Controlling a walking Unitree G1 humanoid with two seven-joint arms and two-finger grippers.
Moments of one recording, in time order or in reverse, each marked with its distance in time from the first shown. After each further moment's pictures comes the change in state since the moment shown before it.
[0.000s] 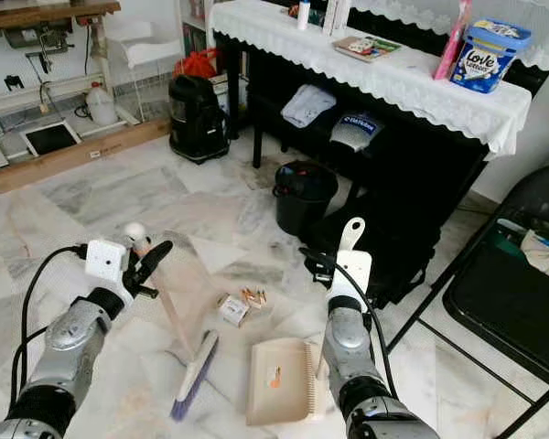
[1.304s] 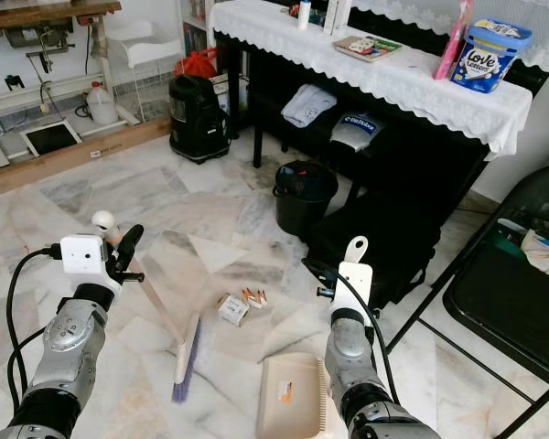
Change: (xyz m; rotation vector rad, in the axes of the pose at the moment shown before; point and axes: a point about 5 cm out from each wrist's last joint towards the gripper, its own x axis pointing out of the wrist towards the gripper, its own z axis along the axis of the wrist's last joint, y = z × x) left arm 0.000 0.010 0.007 -0.011 -0.079 0.277; right arm -0.008 -0.009 -0.023 -0.036 0.129 -0.056
